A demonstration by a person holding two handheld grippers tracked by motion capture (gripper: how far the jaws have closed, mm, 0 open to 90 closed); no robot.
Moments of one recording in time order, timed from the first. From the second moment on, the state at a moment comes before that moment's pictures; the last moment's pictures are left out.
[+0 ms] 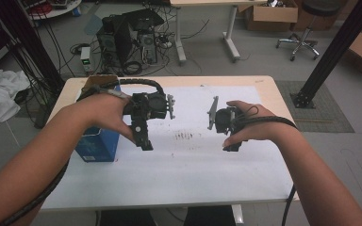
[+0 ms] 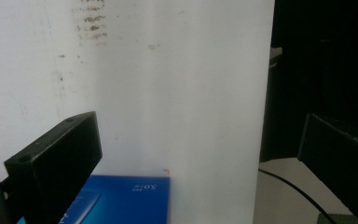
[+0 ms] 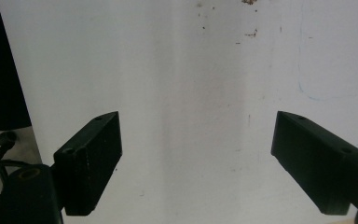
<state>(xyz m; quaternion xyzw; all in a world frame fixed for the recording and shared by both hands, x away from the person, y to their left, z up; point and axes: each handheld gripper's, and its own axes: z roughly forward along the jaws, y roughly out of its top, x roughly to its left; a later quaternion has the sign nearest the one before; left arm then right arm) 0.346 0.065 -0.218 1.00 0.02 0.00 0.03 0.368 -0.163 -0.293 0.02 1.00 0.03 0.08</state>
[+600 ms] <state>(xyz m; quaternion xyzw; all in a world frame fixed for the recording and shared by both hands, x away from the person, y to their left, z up) 0.352 0.068 -0.219 1.00 0.03 -0.01 0.03 0.369 -0.164 -0.291 0.02 1.00 0.03 0.08</state>
